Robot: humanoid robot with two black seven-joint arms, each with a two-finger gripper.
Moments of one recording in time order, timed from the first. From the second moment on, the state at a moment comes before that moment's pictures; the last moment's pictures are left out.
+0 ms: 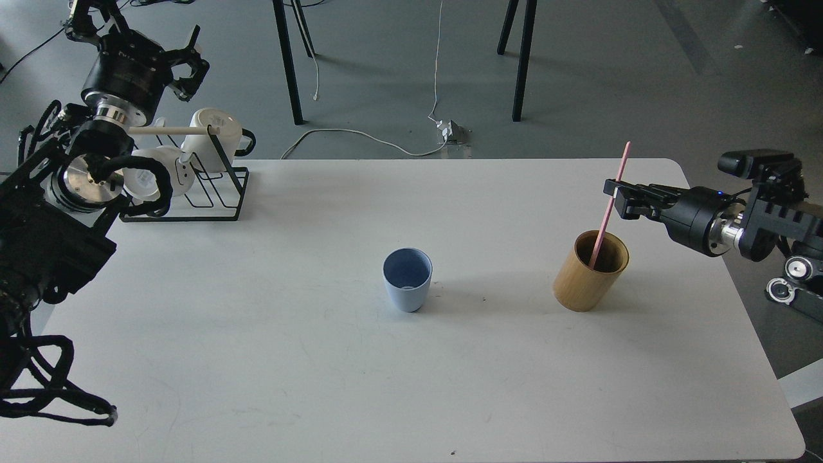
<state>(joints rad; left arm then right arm) -0.91 0.35 -0.83 -0.50 -0.12 -0.49 -0.28 0.89 -0.95 0.27 1.38 -1.45 -0.01 0.13</state>
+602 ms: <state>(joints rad) -0.93 0.36 -0.82 -0.50 -0.12 -0.49 -0.28 1.17 -0.66 0.24 1.35 -1.33 0.00 0.12</state>
